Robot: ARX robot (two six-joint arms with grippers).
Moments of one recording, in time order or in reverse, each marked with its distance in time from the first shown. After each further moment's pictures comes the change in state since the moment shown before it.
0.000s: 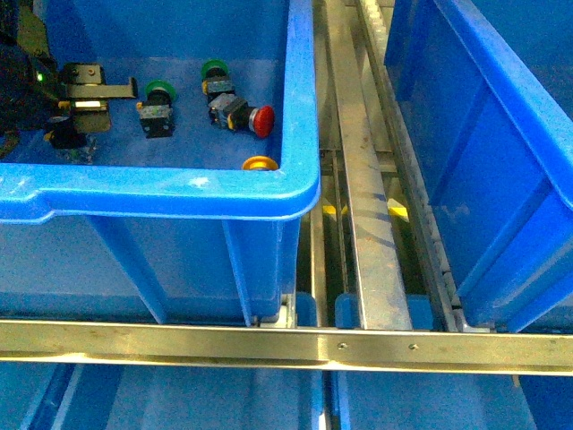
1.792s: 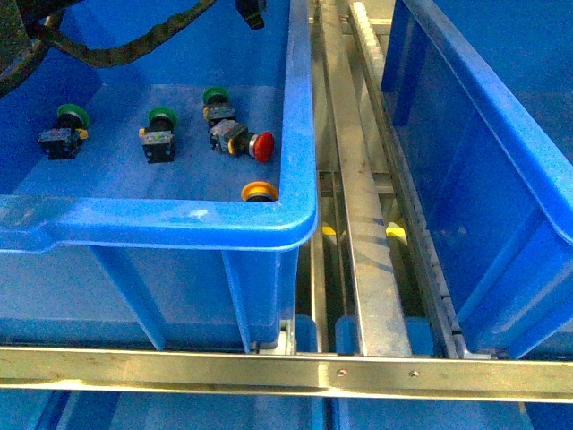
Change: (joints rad) left arm -0.274 -0.128 -0.187 1.101 1.011 -1.066; right arm 0.000 0.000 0.000 0.000 0.000 0.000
